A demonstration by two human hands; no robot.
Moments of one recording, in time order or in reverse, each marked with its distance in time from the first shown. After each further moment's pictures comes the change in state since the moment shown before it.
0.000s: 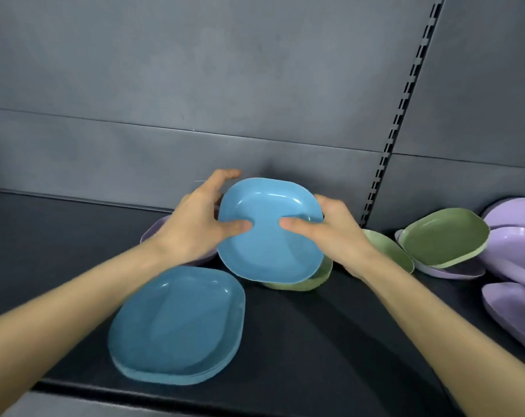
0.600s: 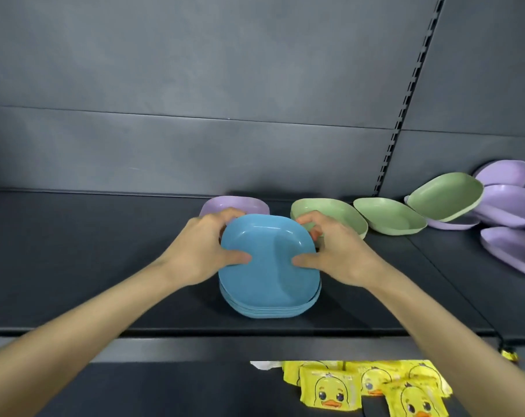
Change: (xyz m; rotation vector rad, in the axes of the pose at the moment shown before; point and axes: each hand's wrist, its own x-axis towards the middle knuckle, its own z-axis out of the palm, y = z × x) left_hand -0.074 -0.049 -0.076 0.250 -0.245 -0.001; right_hand -0.072 -0.029 0.090 -0.469 -0.040 0.073
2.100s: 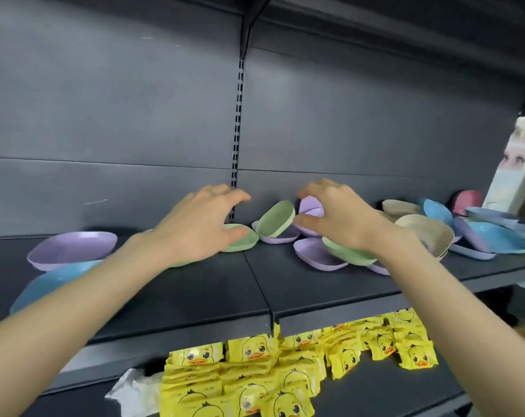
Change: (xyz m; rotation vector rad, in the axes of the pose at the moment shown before) left_hand 0.013 0.260 0.106 0.421 0.132 0.511; right_hand -0.159 0.078 -0.246 -0.583 0.300 0.029
